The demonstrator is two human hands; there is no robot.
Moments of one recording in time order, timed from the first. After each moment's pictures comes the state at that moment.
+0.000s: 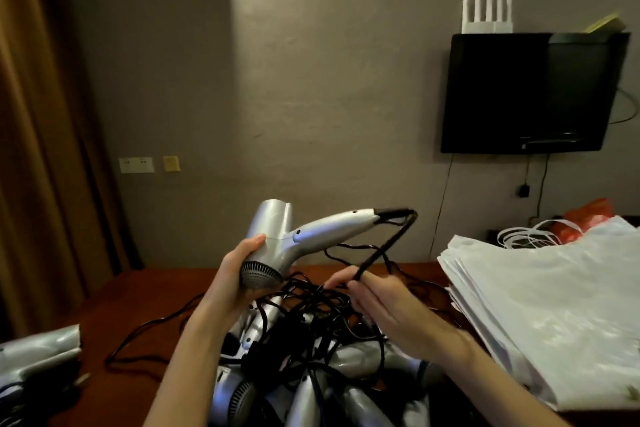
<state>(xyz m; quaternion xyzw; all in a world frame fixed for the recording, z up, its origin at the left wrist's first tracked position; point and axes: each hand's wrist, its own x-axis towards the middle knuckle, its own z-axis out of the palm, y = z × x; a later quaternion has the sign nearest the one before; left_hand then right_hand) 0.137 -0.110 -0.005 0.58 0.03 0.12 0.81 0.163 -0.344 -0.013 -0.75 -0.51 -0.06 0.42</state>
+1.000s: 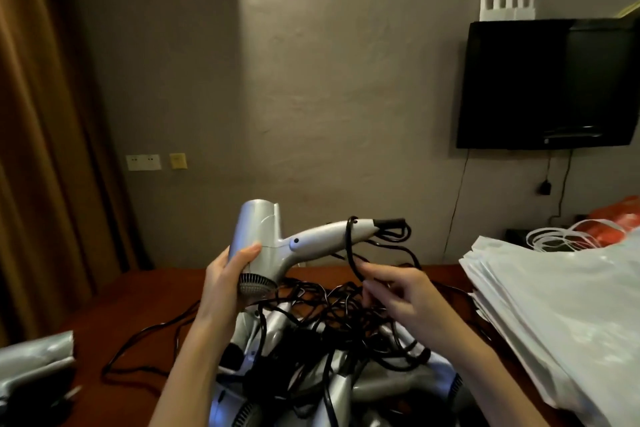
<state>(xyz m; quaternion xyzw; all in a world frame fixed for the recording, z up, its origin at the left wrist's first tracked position) 0.150 -0.088 -0.027 0.59 0.06 0.27 0.76 0.202 -0.336 -0.025 -0.76 -0.41 -0.07 0.49</state>
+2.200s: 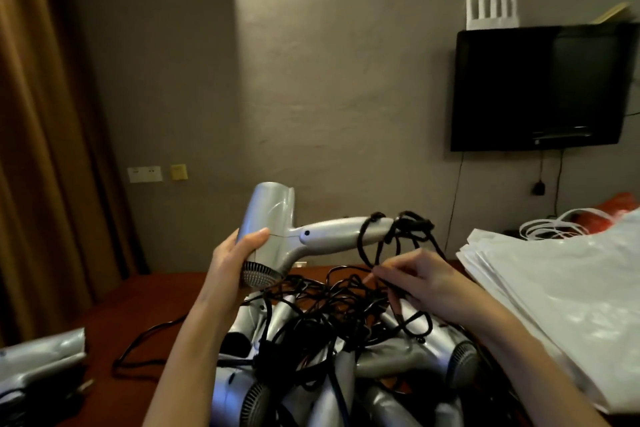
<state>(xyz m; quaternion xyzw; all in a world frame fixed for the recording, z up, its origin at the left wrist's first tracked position) 0.124 -0.097 -0.010 0.63 0.00 0.22 0.75 0.176 -0.356 -0.001 -0.81 -0.38 0.00 0.44</state>
